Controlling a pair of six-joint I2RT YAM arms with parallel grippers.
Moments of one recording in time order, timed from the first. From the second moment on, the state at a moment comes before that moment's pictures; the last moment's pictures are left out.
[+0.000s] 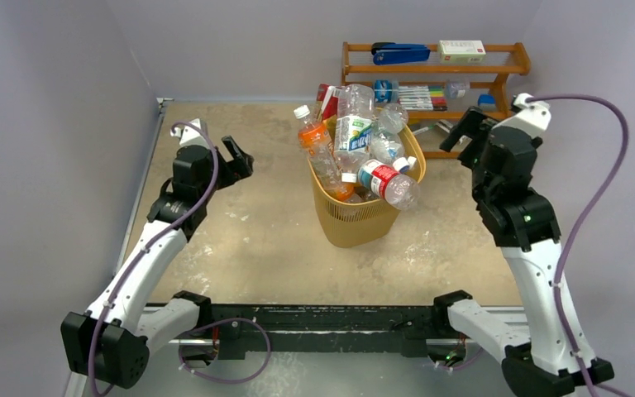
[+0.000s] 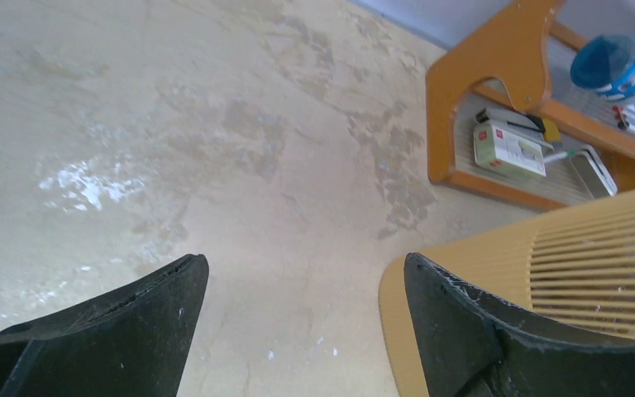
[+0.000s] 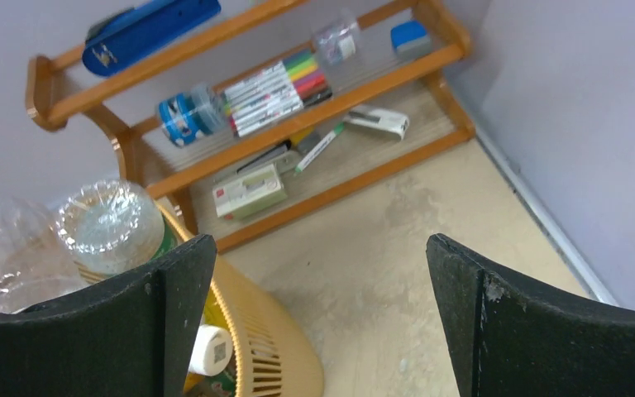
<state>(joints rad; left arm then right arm) -0.26 1.02 0.87 -0.25 -0.10 -0.57 0.30 0.96 1.38 -0.69 0.58 0.39</state>
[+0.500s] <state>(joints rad) -0.21 1.10 0.72 -0.12 -0.35 -0.44 -0.15 0.92 0.95 -0.40 0.22 0.34</state>
